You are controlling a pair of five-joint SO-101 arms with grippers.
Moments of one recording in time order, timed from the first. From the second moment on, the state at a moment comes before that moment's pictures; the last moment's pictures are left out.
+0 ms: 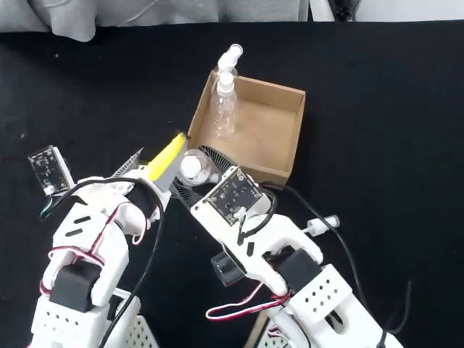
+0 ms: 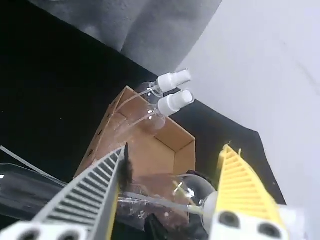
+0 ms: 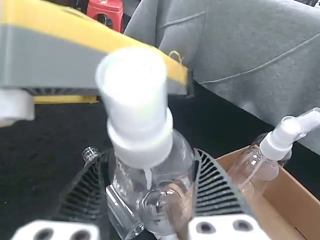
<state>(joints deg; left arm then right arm) 11.3 -87.3 65.4 43.3 37.2 -38.3 -70.6 75.1 19.9 14.5</state>
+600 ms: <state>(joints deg) 1.0 -87.3 65.4 43.3 43.1 -38.6 -70.6 75.1 21.2 14.5</state>
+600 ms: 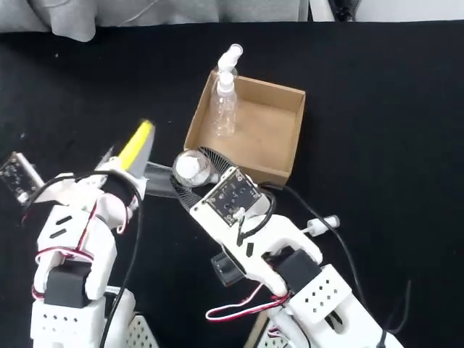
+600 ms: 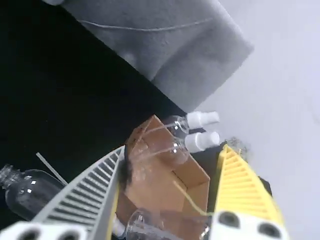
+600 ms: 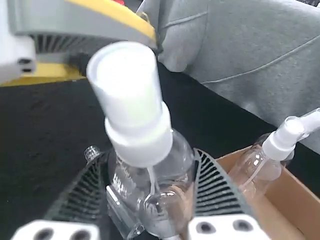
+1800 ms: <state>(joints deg) -11.3 -87.3 70.1 32.3 45.8 -29.4 -54.1 63.6 21.2 8.7</state>
